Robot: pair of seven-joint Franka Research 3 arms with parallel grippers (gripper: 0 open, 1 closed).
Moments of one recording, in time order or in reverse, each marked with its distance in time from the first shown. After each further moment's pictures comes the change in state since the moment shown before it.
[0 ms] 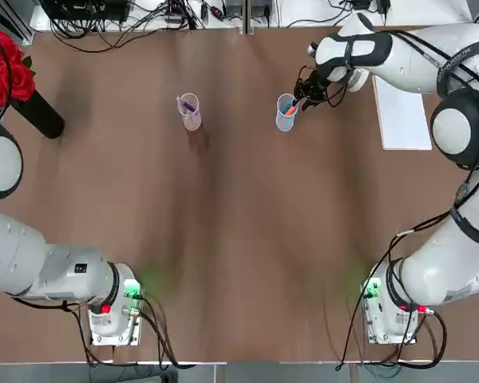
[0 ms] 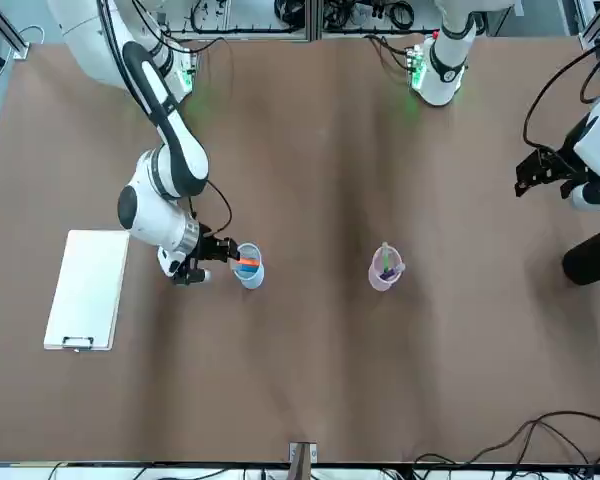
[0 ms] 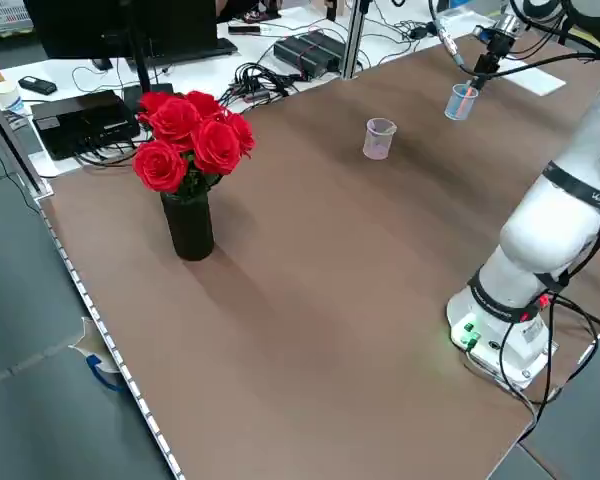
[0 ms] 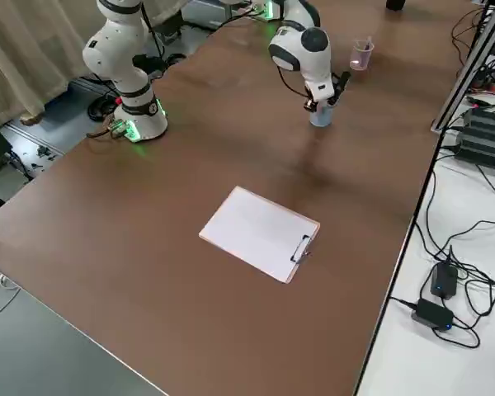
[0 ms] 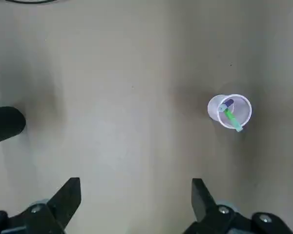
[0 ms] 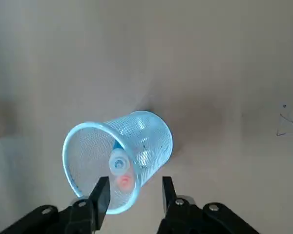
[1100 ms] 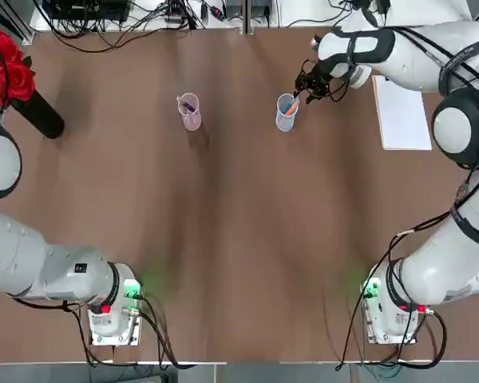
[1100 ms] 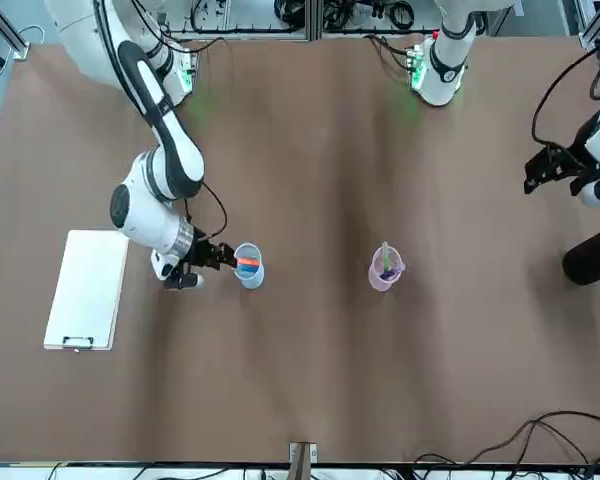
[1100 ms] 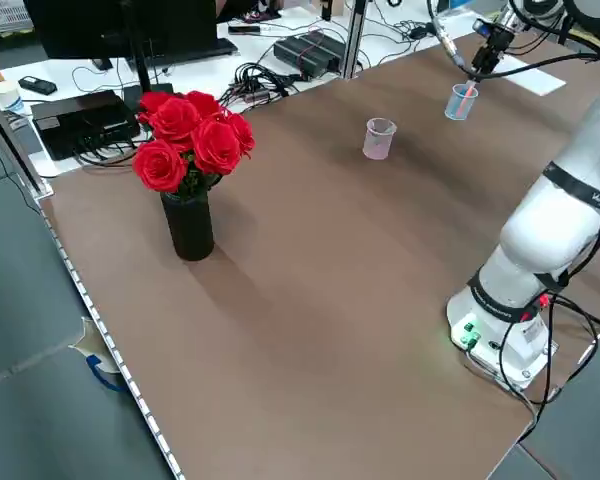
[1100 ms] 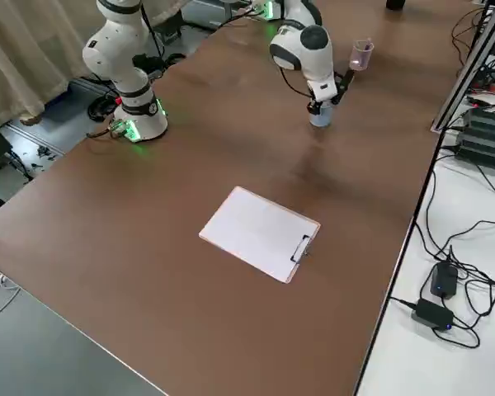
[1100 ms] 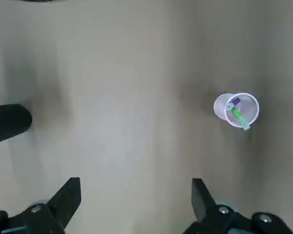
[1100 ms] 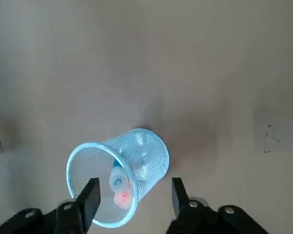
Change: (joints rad) left arm 0.003 -0.001 0.023 0.000 0.001 -0.006 0.021; right arm -0.004 -0.001 -0.010 0.012 -0.001 0.028 0.000
